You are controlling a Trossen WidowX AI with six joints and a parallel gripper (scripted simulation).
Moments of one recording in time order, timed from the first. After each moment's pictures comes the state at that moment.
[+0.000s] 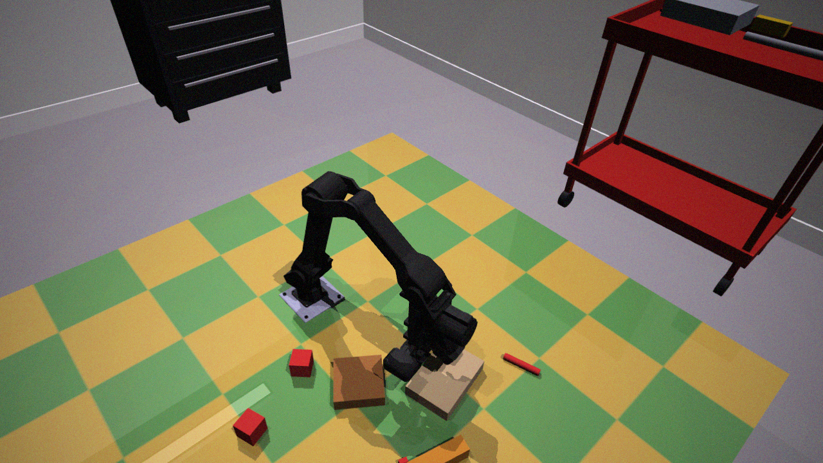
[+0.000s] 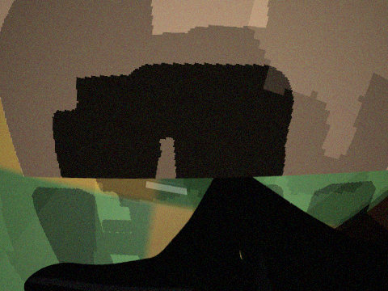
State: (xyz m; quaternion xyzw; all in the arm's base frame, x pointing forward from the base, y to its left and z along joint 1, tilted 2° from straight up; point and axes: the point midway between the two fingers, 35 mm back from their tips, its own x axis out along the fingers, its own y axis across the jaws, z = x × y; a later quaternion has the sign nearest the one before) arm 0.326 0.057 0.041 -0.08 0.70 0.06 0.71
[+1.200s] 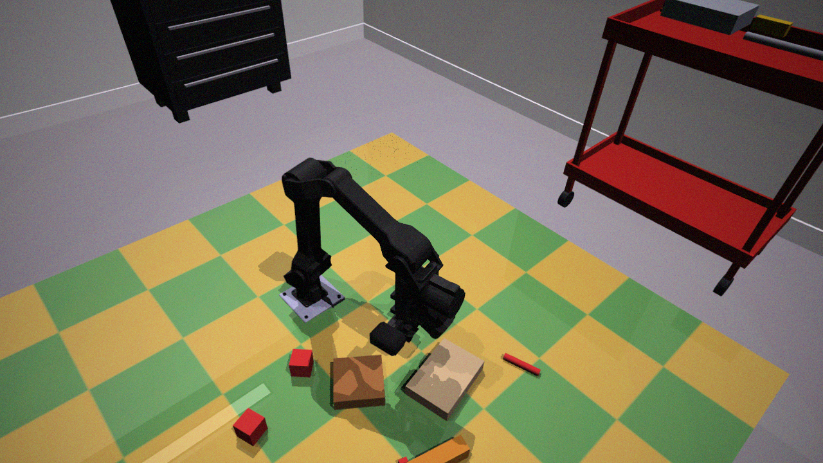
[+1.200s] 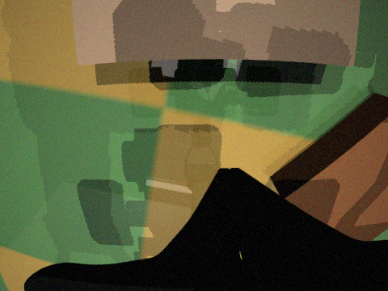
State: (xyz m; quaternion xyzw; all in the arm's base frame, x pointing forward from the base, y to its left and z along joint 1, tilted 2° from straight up) arm 0.293 0.053 0.095 -0.08 0.69 0.06 0.71
